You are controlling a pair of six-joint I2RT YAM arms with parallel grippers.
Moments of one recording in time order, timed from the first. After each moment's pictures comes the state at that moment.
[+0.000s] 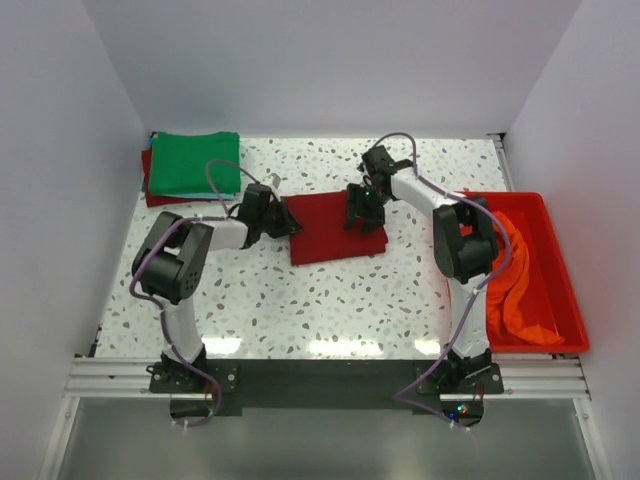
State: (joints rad) left arm -0.35 1.91 0.94 0.30 0.27 -0.65; right arm 0.38 2.14 1.68 -0.77 -0.25 0.43
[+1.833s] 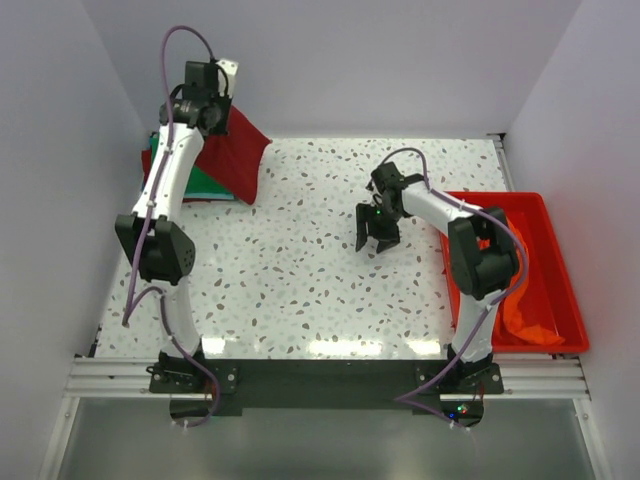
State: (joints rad) left arm -0.14 2.05 2.23 -0.85 -0.18 0.18; right arm 0.38 1.95 1.42 -0.80 -0.23 0.37
